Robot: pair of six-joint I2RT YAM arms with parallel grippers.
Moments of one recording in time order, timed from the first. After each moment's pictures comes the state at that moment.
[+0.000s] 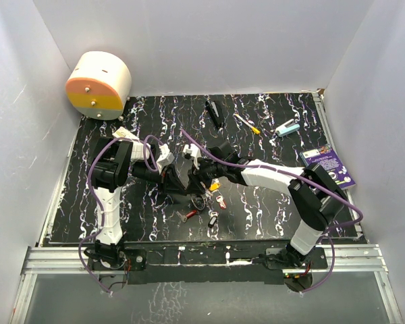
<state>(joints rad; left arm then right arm) -0.27 2.16 1.20 -1.52 1.50 2.06 0.73 1.68 1.00 0.02 -0.68 -0.13</state>
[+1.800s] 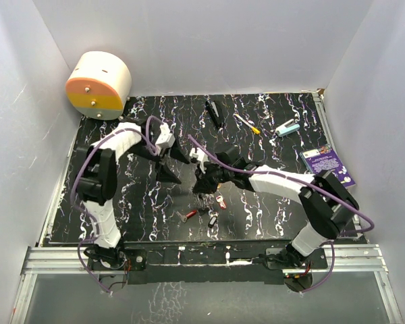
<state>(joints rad) -0.25 1.99 1.40 -1.48 1.39 1.86 0.73 1.61 0.91 0.04 -0.64 -0.13</state>
